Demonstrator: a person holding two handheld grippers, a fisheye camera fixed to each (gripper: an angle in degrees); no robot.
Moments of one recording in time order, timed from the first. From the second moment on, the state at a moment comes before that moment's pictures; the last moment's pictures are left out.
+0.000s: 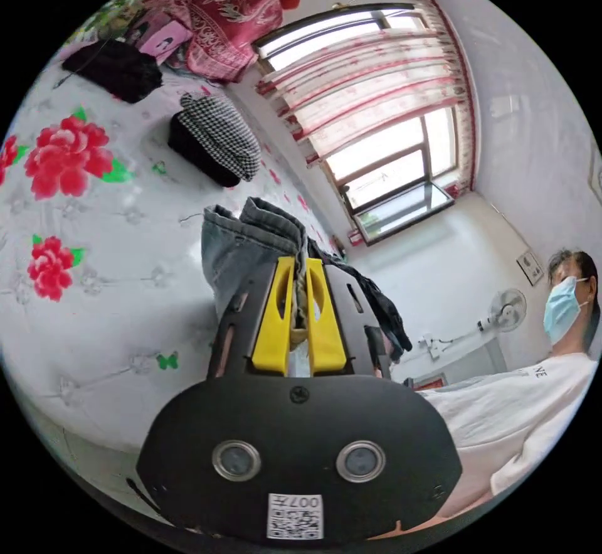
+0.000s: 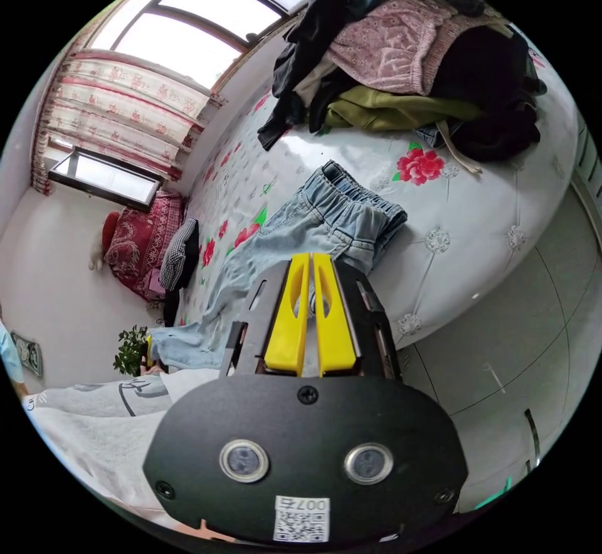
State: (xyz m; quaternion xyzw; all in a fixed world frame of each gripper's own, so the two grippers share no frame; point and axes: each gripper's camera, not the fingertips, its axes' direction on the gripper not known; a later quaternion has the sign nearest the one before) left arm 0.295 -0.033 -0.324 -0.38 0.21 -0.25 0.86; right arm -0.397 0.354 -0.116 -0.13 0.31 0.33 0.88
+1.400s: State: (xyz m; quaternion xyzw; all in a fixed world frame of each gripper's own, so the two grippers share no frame) left arm 0.357 0.182 -0.334 -0.59 0.14 -0.22 0.77; right arm -0.462 0.279 0.051 -0.38 0.03 -0.13 0.92
